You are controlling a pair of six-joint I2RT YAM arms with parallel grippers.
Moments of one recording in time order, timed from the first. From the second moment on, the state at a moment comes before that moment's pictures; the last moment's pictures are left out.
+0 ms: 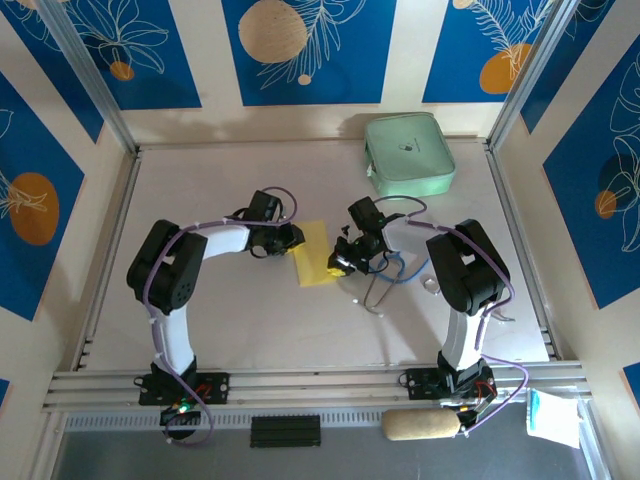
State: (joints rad) left arm -0.45 1.92 1.10 -0.12 0.41 -0.82; right arm 0.49 1.86 1.07 -0.45 -0.62 0.78
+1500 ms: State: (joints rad) left arm -0.45 1.98 1.15 -0.15 0.39 -0.75; right arm 0.55 1.99 1.26 -0.43 -0.63 0.79
